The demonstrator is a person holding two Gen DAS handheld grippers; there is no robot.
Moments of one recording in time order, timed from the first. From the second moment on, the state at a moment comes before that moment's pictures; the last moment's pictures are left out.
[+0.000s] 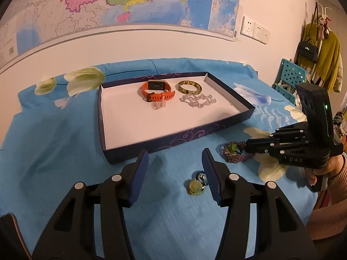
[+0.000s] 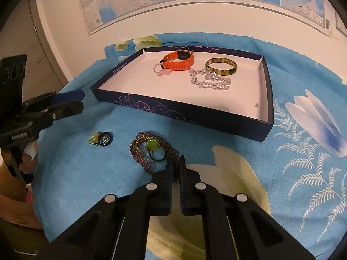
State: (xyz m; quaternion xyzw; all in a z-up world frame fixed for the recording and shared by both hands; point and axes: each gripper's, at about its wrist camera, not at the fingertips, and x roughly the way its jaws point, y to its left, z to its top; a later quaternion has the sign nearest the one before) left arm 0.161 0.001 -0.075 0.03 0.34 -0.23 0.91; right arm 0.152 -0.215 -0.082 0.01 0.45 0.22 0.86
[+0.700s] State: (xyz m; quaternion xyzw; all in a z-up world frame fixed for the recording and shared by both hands) left arm 0.134 -0.008 -0.091 0.08 0.36 -0.26 0.89; right arm 0.123 -0.191 -0.043 0.01 0.40 0.29 0.87
